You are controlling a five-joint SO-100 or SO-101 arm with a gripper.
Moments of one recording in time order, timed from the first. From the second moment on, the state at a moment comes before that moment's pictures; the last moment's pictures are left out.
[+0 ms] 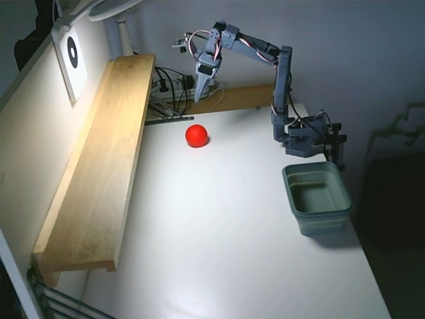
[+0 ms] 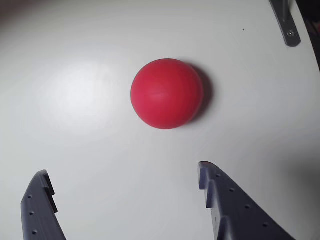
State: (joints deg) arm 44.6 94.7 63.7 94.8 -90.1
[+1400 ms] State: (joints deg) arm 48.3 102.7 109.7 55.7 -90.1
